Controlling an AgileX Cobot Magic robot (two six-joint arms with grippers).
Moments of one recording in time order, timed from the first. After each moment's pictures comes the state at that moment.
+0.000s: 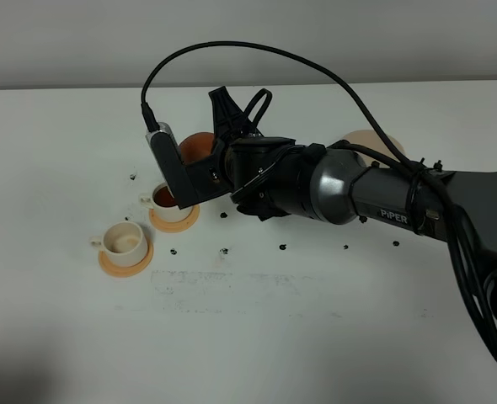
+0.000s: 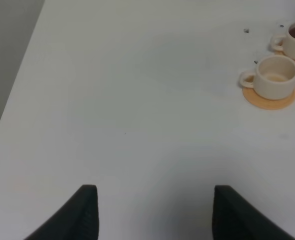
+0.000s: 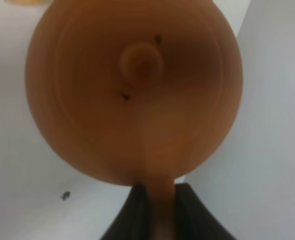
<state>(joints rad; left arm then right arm) 0.04 -0.01 -0.51 0.09 1.04 0.10 0.81 2.15 -1.54 -1.12 0.52 -0.33</state>
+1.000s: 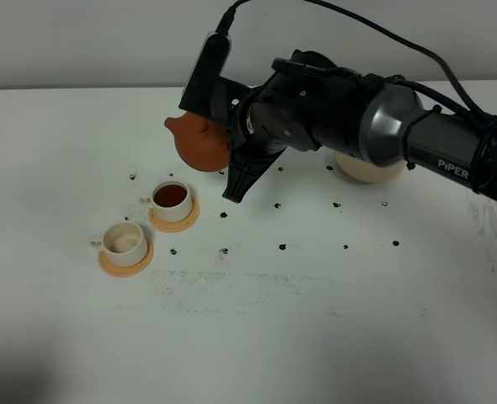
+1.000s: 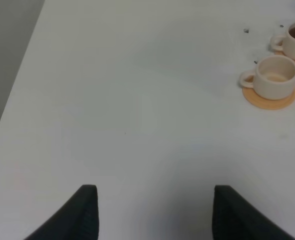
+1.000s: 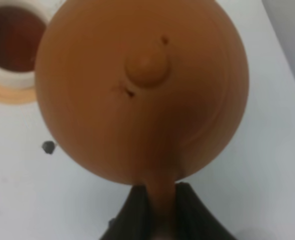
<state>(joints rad) 0.04 -0.01 -0.51 0.09 1.04 0.10 0.70 2.06 -1.66 -0.33 0.66 -0.29</state>
